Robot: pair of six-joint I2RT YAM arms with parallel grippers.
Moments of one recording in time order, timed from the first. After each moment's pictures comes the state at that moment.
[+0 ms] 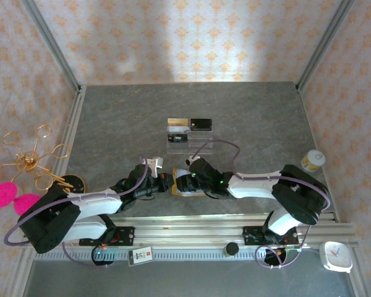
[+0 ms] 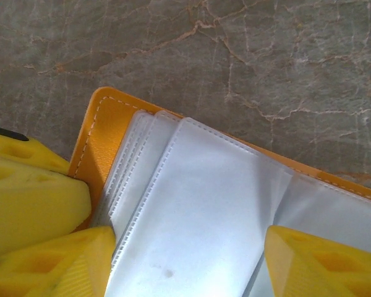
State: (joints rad) left arm -0.69 1.23 0.23 0.46 0.20 -0.88; right arm 0.98 1.54 0.65 0.10 0.00 0.63
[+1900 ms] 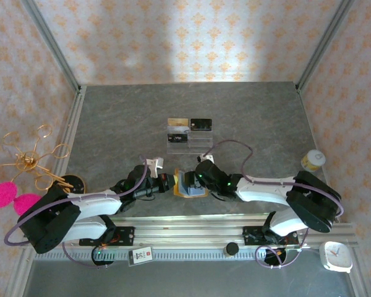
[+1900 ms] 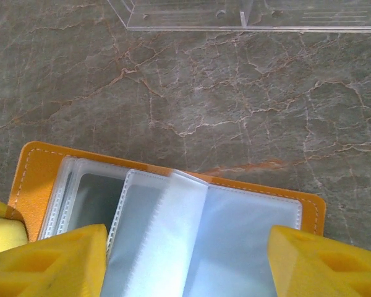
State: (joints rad) left arm -0.68 1.23 0.22 0.52 0.24 -0.91; right arm 0.98 1.42 0.59 0.03 0.18 0.74
